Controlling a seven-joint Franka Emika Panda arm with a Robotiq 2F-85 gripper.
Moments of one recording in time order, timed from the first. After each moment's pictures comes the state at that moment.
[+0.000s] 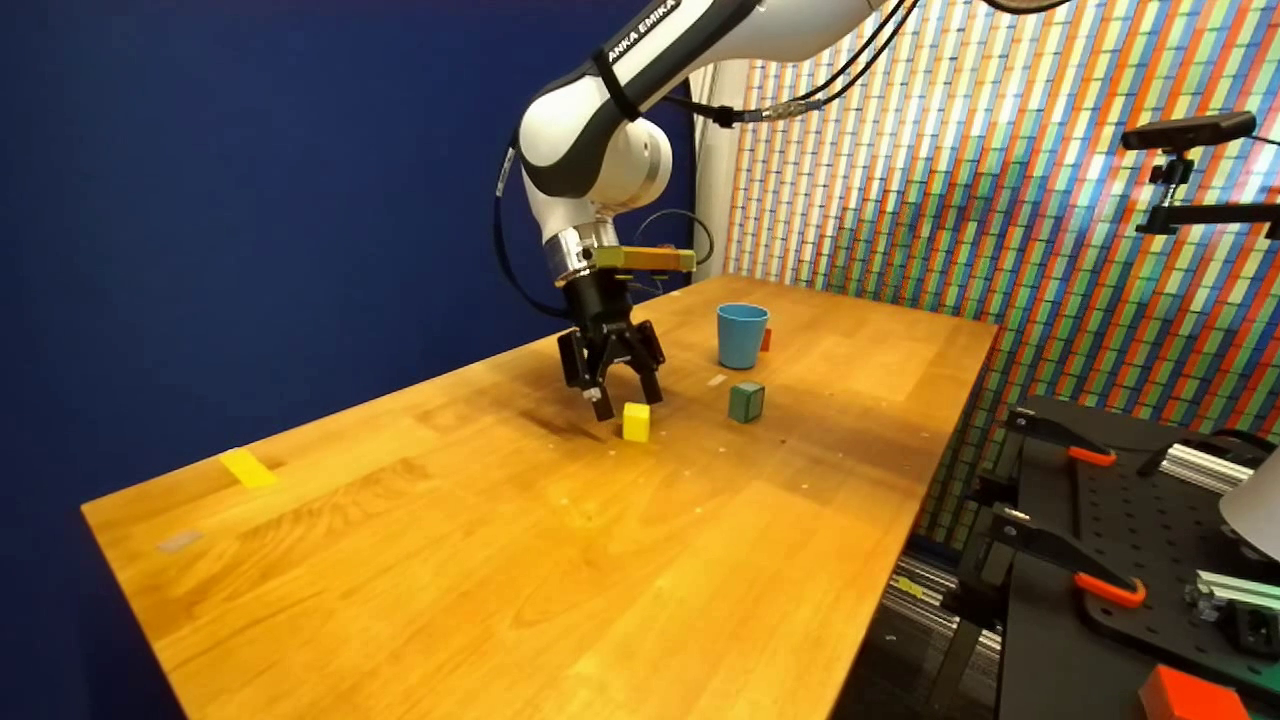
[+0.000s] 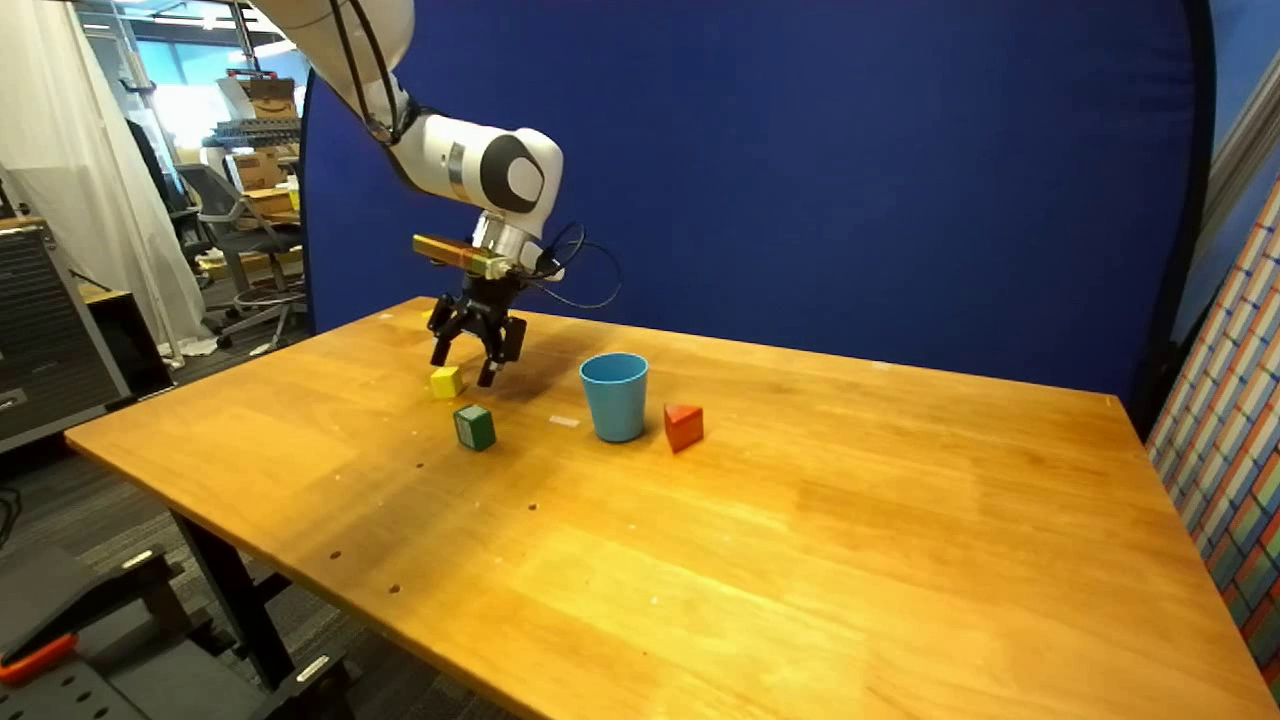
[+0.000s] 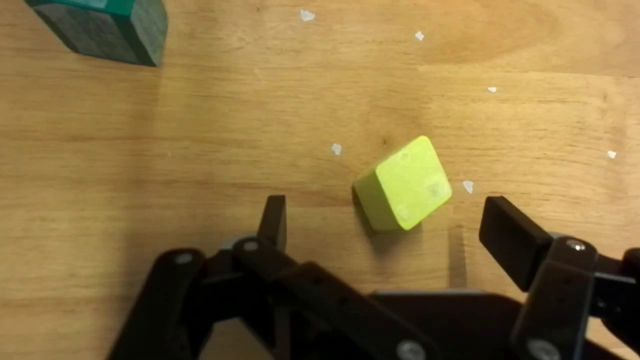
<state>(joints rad) 0.12 0.98 0.08 -1.29 0.16 1.75 0.08</state>
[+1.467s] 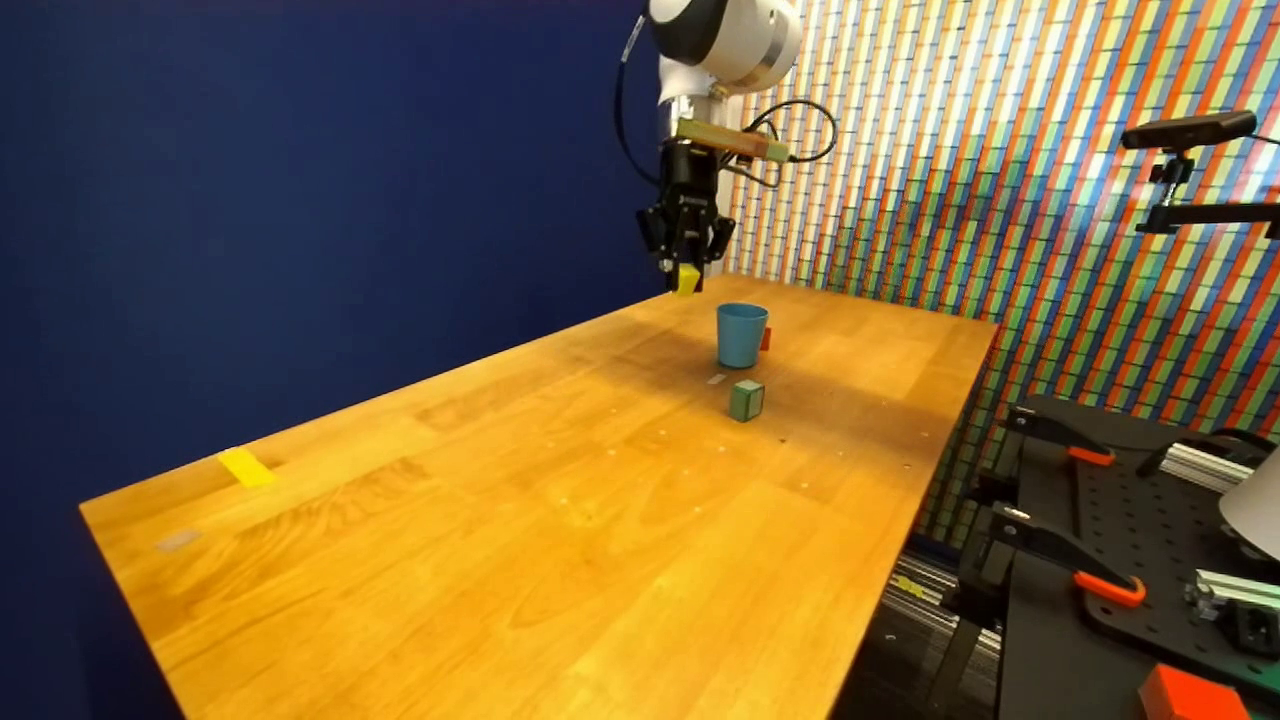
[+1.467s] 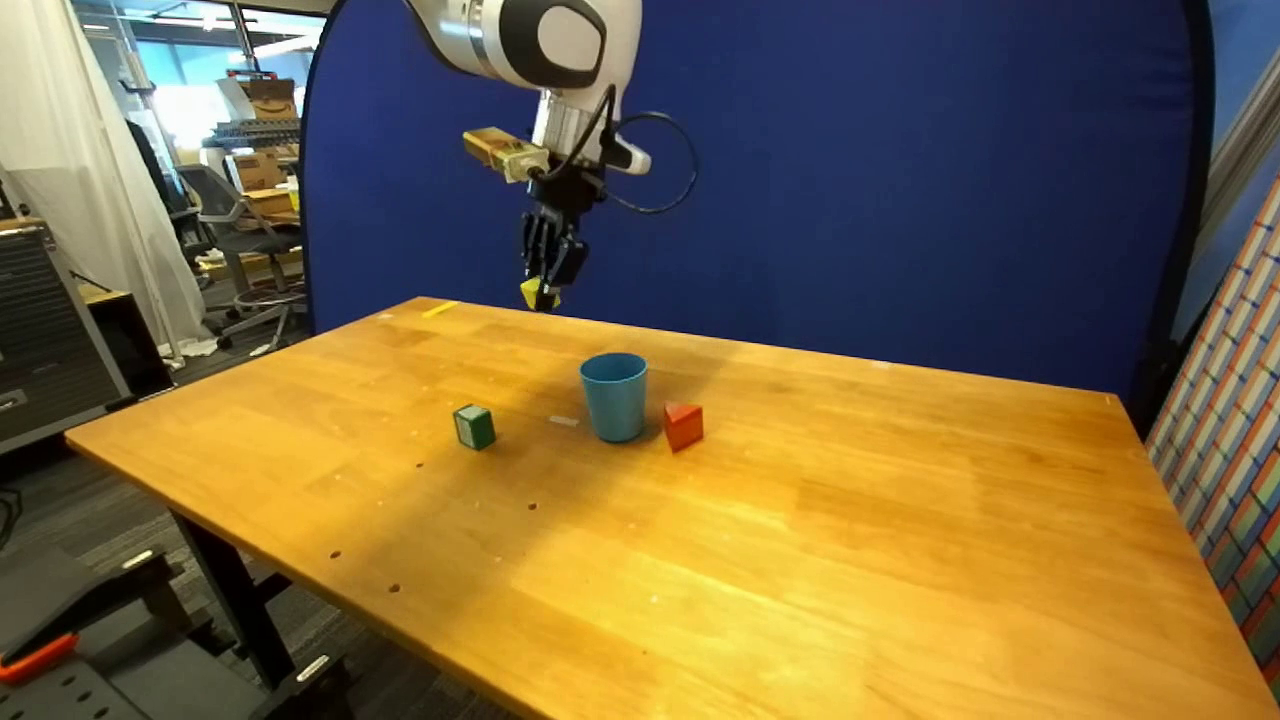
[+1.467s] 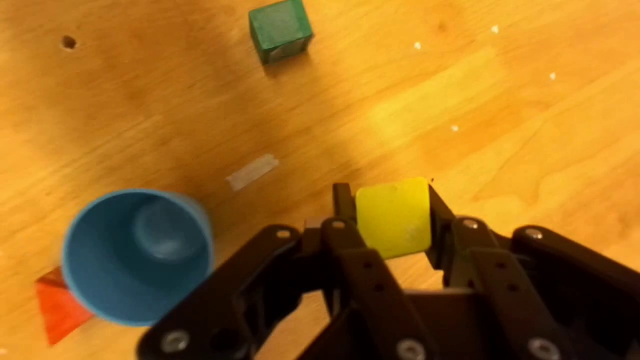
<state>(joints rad) -0.03 0.51 -0.03 -1.75 0.30 2.04 0.25</state>
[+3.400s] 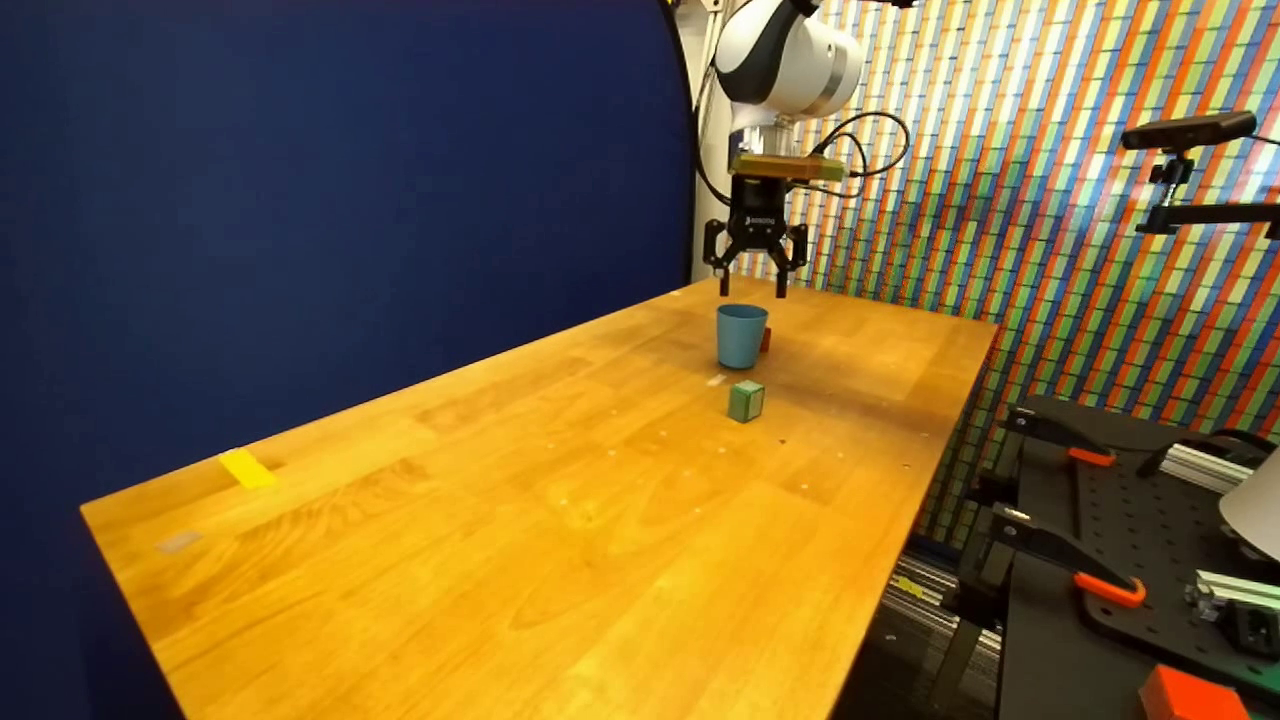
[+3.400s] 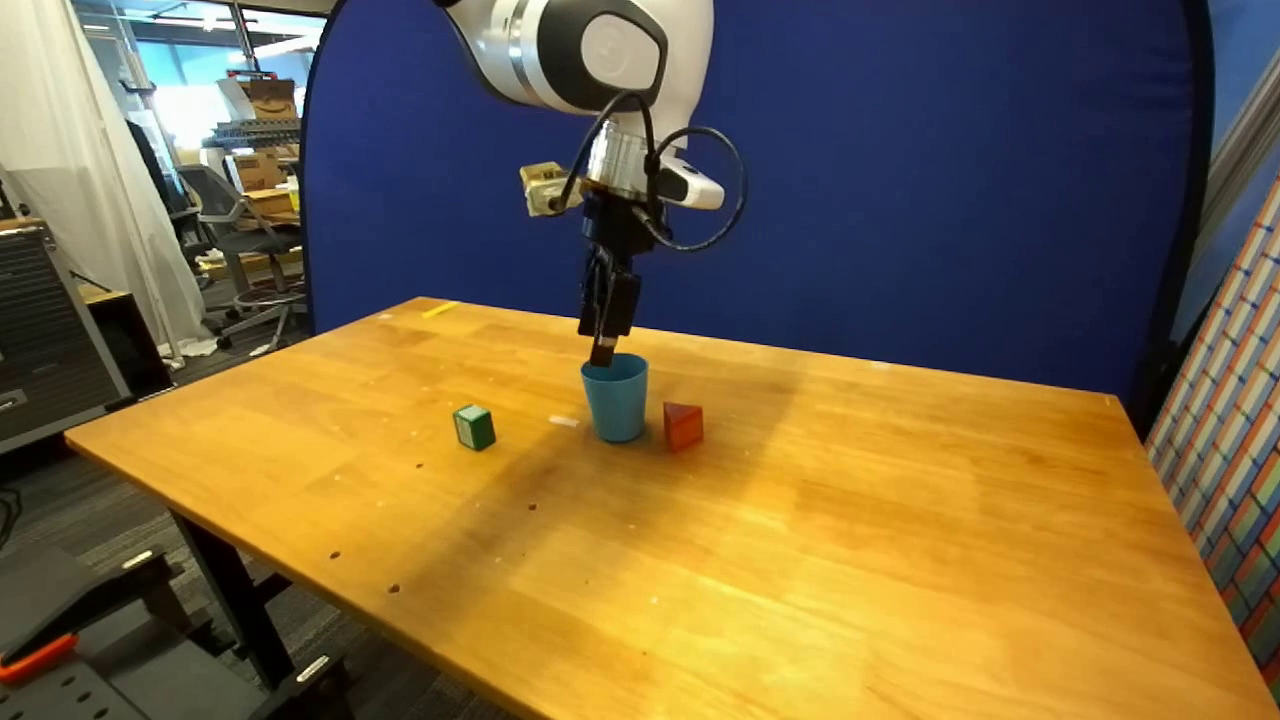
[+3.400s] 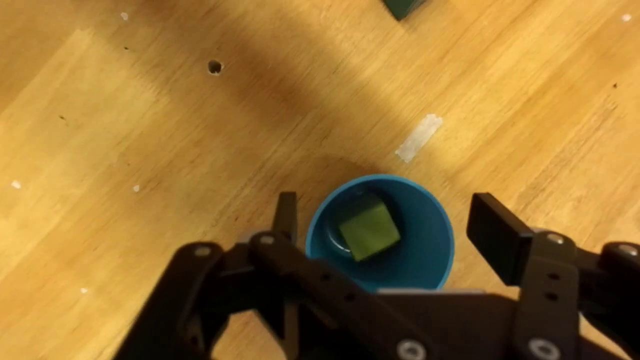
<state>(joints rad) -0.08 0.48 -0.15 -1.89 0.30 2.11 0.38</state>
